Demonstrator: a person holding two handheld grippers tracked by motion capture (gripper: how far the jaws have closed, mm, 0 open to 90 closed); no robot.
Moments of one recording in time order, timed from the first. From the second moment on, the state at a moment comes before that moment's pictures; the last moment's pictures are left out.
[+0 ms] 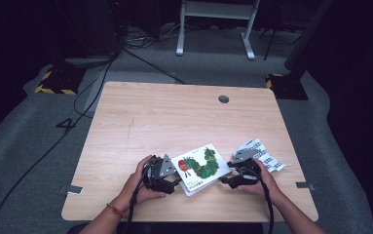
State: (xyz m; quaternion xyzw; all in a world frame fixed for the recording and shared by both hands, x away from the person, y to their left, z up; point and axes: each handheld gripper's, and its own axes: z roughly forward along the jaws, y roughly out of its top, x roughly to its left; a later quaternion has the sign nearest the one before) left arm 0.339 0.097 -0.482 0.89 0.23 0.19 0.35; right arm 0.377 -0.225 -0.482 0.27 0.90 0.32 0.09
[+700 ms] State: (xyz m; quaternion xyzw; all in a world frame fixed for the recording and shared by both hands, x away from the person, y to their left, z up) left arm 0.331 0.072 -0.478 0.90 0.15 0.25 0.32; right arm 0.379 -0.224 -0.480 0.26 0.91 0.32 0.08
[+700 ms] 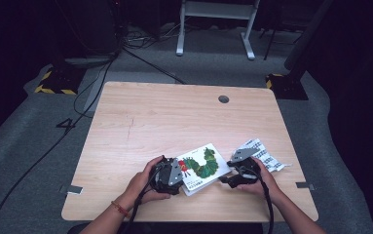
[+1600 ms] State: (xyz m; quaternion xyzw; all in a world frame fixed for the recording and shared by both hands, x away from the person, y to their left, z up) left arm 0.330 0.077 -0.469 0.90 0.09 0.30 0.32; right arm 0.380 -0.225 -0.477 0.26 0.91 0.33 0.06
